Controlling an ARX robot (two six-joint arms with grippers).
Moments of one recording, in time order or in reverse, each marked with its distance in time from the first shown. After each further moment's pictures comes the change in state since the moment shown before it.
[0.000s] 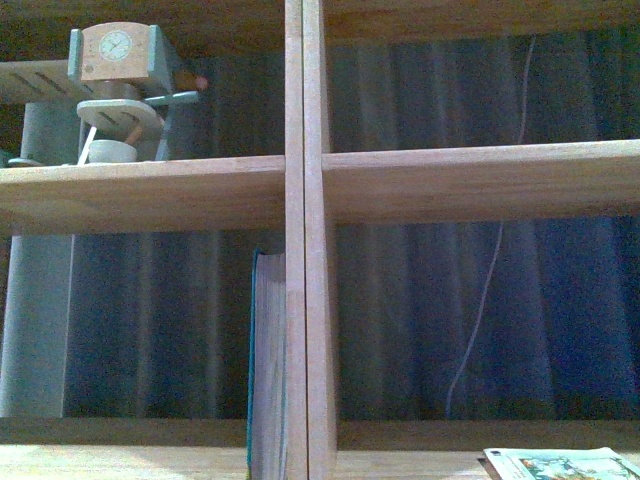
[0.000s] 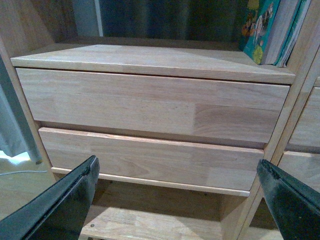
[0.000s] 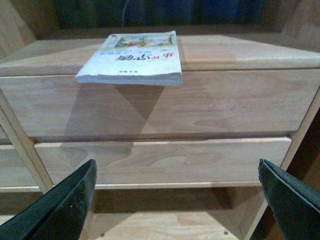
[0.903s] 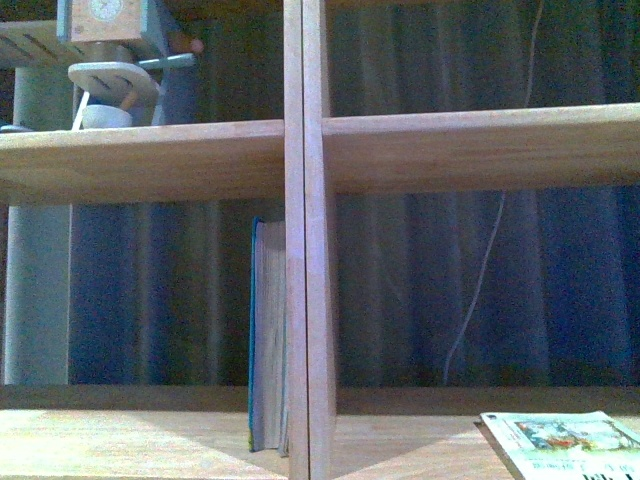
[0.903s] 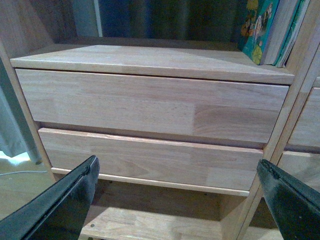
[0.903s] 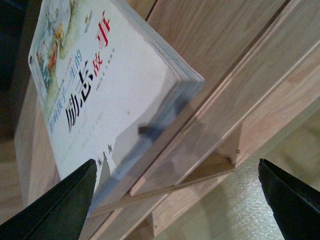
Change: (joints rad) left arm 0.000 0.000 0.000 0.000 0.000 0.000; right arm -0.092 1.255 0.708 0.075 -0.175 1.010
